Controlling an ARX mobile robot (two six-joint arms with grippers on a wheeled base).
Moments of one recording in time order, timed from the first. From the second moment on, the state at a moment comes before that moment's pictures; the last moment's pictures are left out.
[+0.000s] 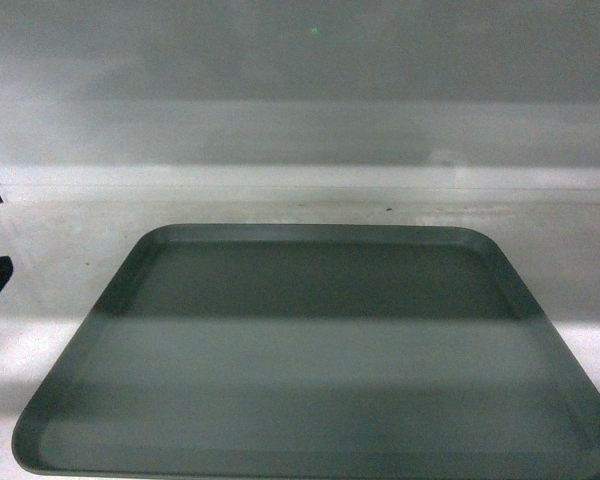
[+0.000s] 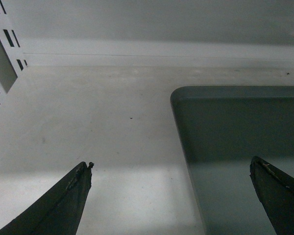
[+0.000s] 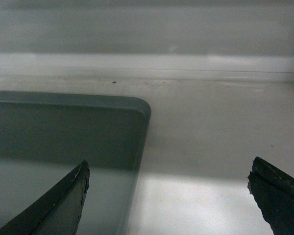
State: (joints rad) left arm -0.04 1.17 0.19 0.70 0.07 -0.07; right arm 0.14 1.29 0.18 0.90 -0.03 0.05
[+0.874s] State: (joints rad) left arm -0.12 1.77 0.43 0.92 0.02 -0.01; right arm 0.21 1.82 0.50 0.96 0.01 0.04
